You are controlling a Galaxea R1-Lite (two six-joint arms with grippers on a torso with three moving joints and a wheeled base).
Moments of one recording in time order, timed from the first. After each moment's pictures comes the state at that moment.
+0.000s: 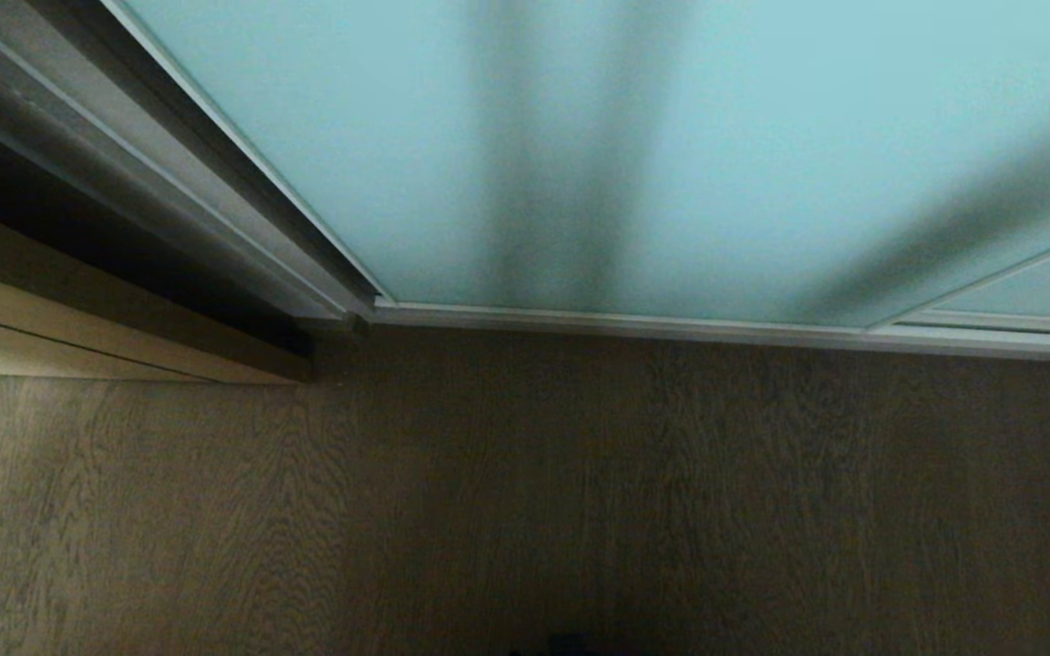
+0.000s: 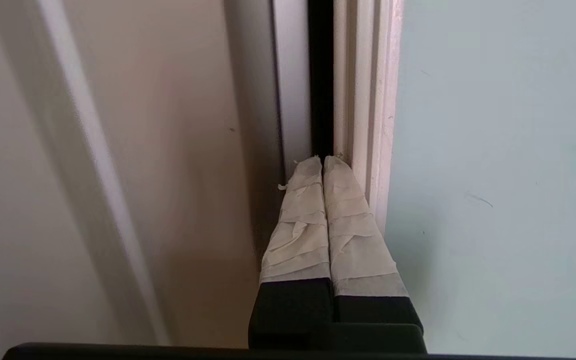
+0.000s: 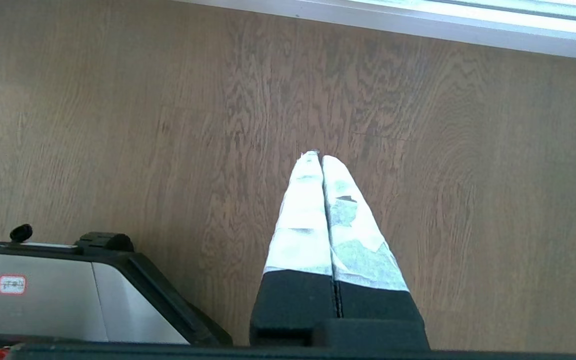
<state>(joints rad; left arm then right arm) -0.23 1.29 -1.13 -1.25 0.11 0.27 0.01 0.00 0.00 0.00 0.00 0.00</state>
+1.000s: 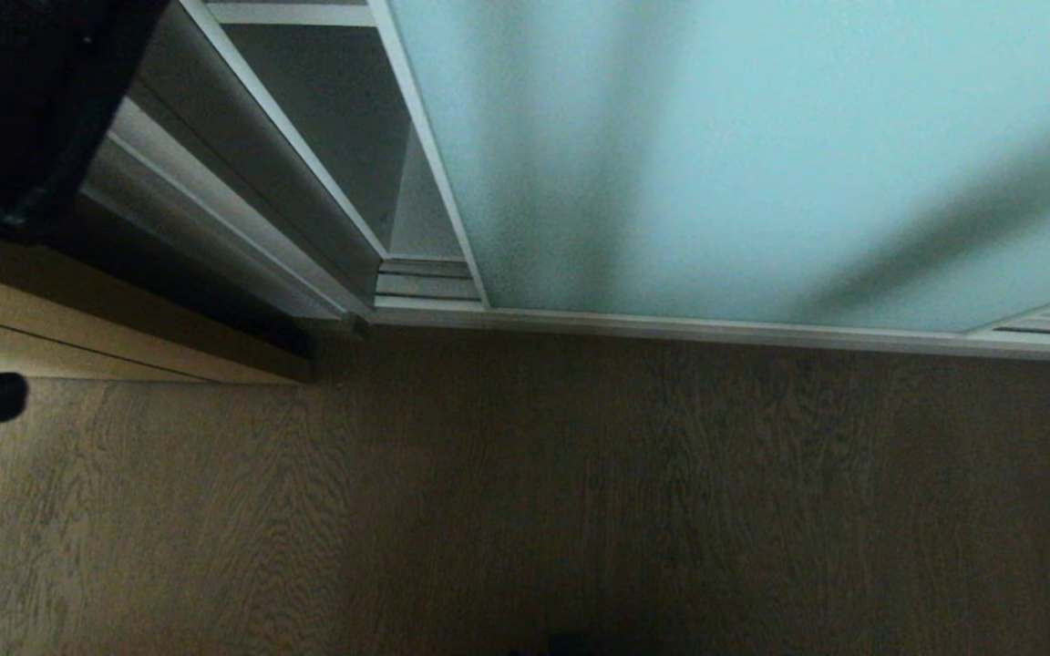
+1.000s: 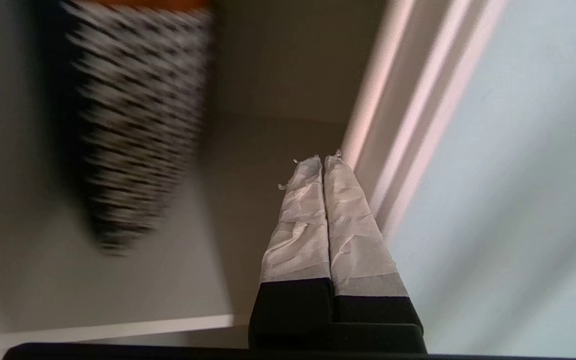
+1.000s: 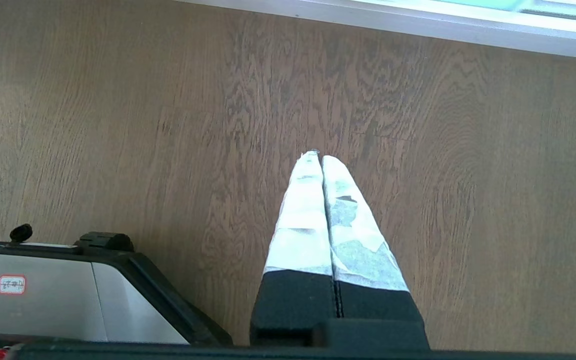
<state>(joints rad) -0.67 1.51 -1.17 -1.29 0.10 0.28 0.01 0.00 0.00 0.00 0.00 0.00</state>
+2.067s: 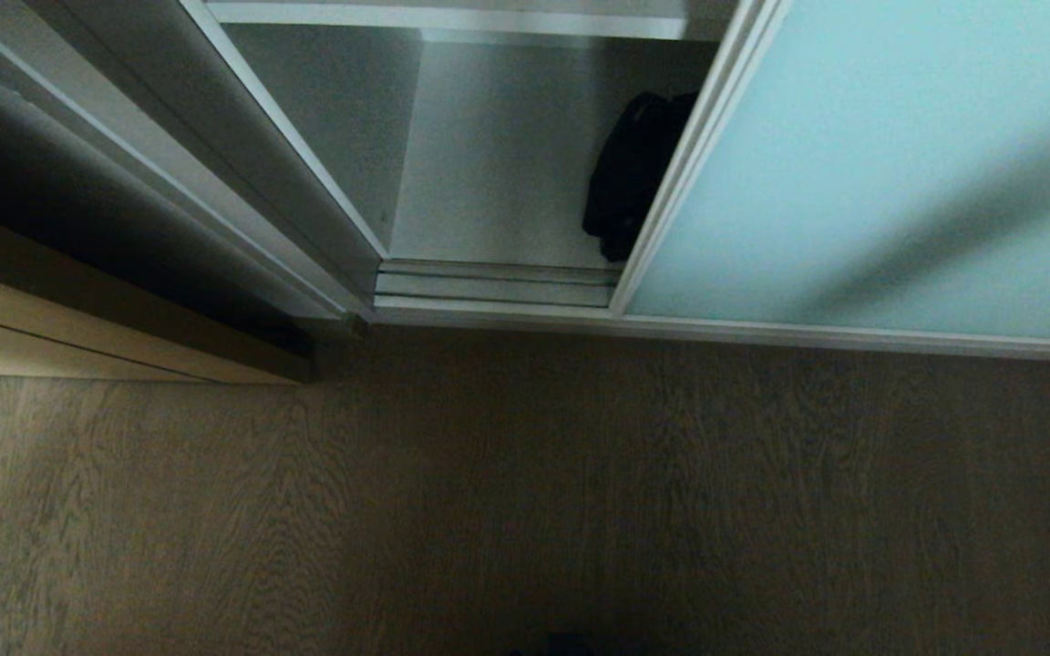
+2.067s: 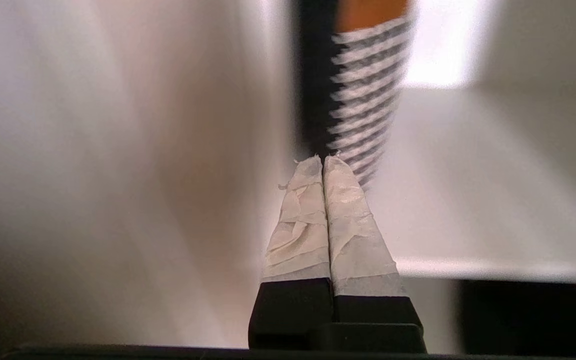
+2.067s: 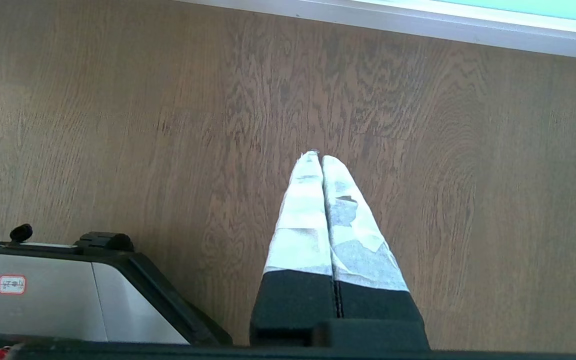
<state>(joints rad) -0.35 1.11 -0.93 -1.05 0.23 0.29 0.01 0.00 0.00 0.00 0.00 0.00</state>
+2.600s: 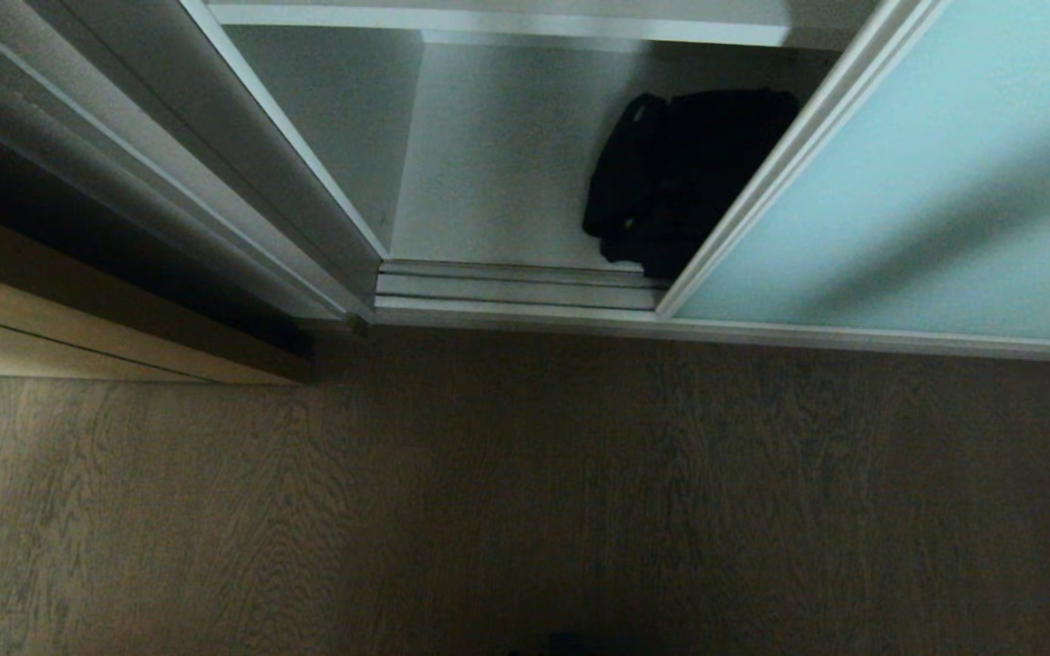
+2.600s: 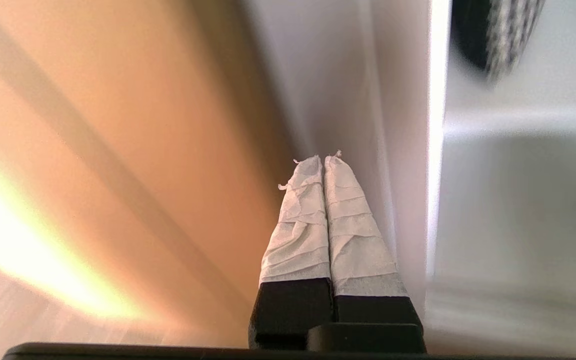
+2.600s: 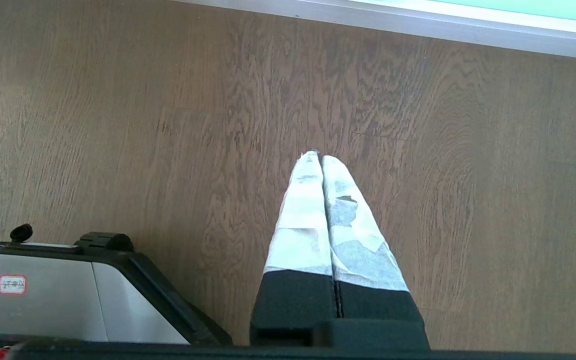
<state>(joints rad) 0.02 0.57 -0.43 -0.85 0.24 0.24 0.01 0.00 0.00 0.00 0.00 0.00</state>
